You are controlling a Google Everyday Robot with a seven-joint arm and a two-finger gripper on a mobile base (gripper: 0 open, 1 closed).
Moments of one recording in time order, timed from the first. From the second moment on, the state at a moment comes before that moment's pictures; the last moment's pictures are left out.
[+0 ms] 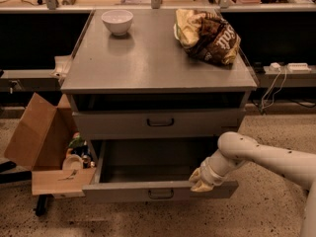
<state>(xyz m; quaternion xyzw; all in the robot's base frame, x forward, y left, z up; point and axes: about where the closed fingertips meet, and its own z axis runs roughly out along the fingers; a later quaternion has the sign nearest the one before) 0.490 -0.162 0.435 -0.71 0.67 0.20 0.13</state>
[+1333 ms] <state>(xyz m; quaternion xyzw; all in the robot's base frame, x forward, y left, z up) 0.463 -0.159 0.415 -0.72 0.65 0.21 0.10</state>
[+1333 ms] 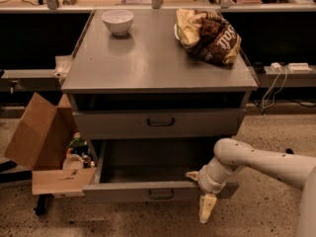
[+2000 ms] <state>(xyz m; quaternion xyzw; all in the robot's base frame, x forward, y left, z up) 0.436 -0.164 0.414 -0.72 0.65 0.23 0.10</state>
